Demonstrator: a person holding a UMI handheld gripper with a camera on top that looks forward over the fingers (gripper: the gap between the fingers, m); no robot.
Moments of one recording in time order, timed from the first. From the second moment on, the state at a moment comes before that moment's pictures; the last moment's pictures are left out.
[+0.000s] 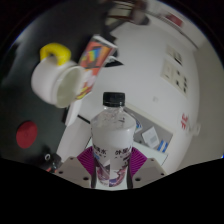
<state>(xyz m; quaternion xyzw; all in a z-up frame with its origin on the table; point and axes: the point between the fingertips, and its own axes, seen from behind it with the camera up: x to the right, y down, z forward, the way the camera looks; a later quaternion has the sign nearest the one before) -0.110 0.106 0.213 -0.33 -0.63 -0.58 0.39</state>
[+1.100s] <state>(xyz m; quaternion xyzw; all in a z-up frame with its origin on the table) -0.028 0.087 0.055 -0.80 -0.04 0.01 0.60</state>
